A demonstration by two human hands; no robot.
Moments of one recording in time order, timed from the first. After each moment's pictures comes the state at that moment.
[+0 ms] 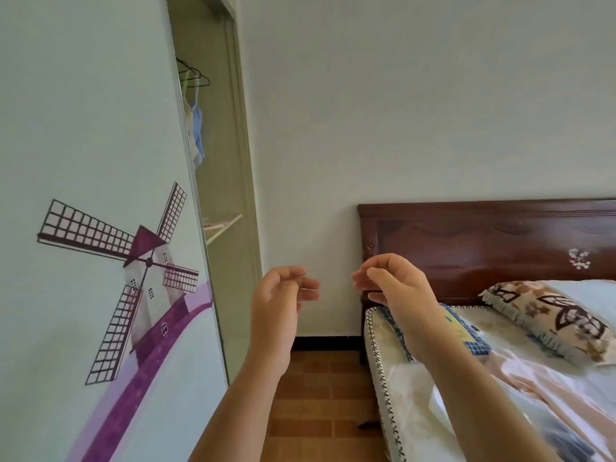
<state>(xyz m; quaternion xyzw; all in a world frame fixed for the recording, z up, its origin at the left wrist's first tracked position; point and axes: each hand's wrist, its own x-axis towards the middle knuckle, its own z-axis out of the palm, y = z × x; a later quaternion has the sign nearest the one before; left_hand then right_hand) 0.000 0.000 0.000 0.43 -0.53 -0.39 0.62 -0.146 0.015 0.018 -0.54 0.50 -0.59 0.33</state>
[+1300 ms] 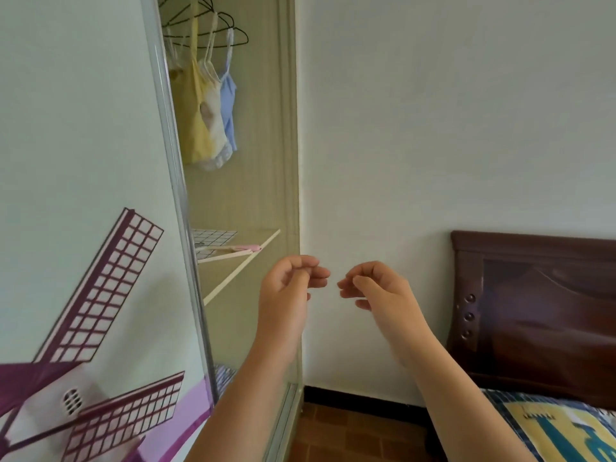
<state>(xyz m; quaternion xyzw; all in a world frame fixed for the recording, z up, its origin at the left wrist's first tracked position) 0.073 -0.467 0.011 0.45 -0.48 -0.35 0.66 -0.052 -0.483 0.008 -0.59 0.44 -0.55 0.41</state>
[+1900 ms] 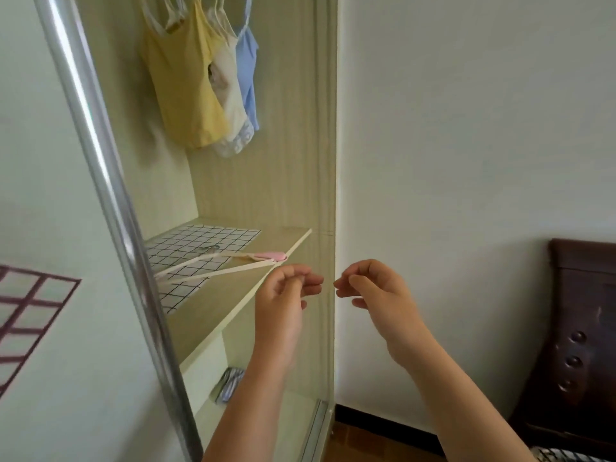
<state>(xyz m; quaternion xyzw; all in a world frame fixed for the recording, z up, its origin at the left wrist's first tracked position) 0.140 -0.669 -0.027 0.50 -0.40 -0.33 0.69 0.020 -0.696 -0.022 -0.60 0.38 -0.52 0.47</state>
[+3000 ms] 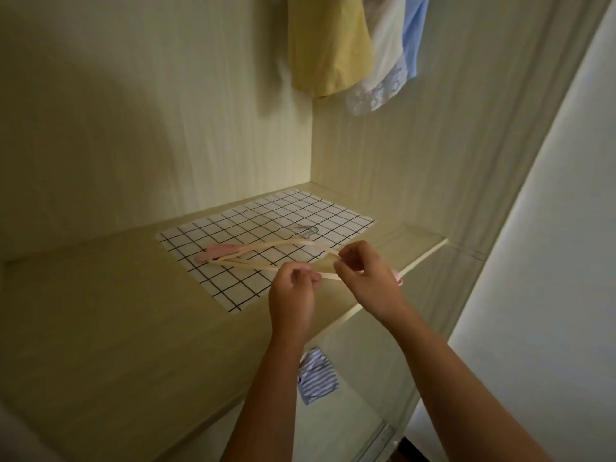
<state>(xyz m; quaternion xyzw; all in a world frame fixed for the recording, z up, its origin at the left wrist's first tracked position) 0.294 -0.842 -0.090 0.65 -0.21 -0.14 0.71 0.223 -0.932 -0.077 -0.81 0.27 -0.34 0.40</state>
